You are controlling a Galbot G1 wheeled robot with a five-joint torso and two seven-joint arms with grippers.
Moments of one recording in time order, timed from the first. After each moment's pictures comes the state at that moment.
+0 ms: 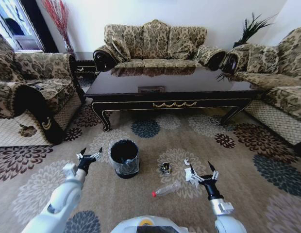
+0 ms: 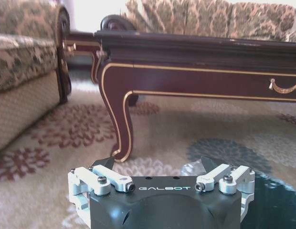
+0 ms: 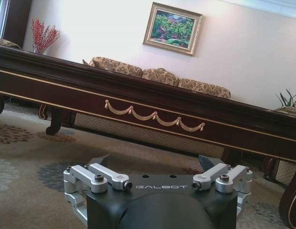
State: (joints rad) left arm 1.44 -0.92 -0.56 -2.11 -0.77 0.31 -0.33; right arm -1.72 1.26 0.68 1.82 0.12 0.52 -0.03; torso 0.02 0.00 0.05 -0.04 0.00
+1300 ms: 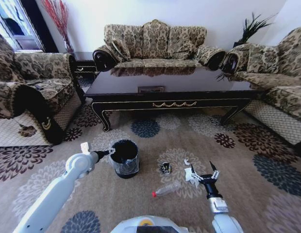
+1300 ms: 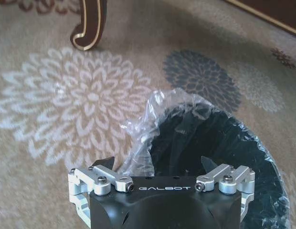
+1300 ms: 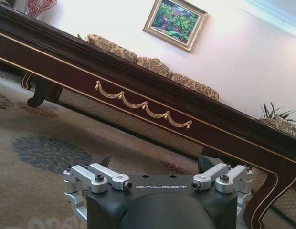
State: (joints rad) left arm 1.00 -0.90 -0.30 -1.85 -1.44 0.68 -0.62; right arm -1.70 1.21 0.63 1.84 -0.06 0.41 0.19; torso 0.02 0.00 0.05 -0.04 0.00
